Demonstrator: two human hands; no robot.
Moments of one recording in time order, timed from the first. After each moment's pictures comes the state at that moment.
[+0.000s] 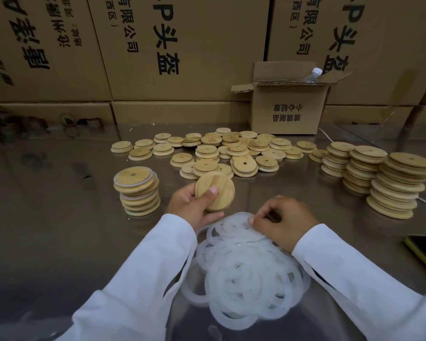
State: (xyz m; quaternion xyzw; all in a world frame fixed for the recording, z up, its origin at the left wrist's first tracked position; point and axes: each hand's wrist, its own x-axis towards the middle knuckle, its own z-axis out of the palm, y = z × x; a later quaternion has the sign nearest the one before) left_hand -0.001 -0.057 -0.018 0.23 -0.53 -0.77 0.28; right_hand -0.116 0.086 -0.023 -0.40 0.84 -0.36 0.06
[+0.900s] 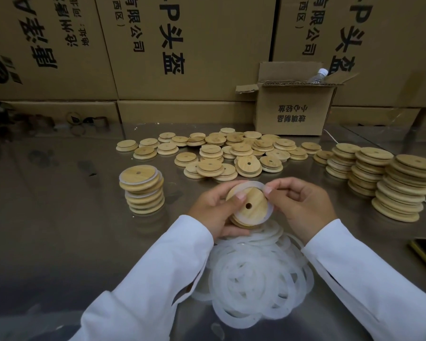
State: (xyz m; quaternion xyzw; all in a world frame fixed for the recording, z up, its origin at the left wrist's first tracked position) left_hand 0.002 -0.032 -0.008 0.14 -0.62 -0.75 0.17; right_hand -0.095 0.086 0.003 -0.28 0.67 -0.68 0.11
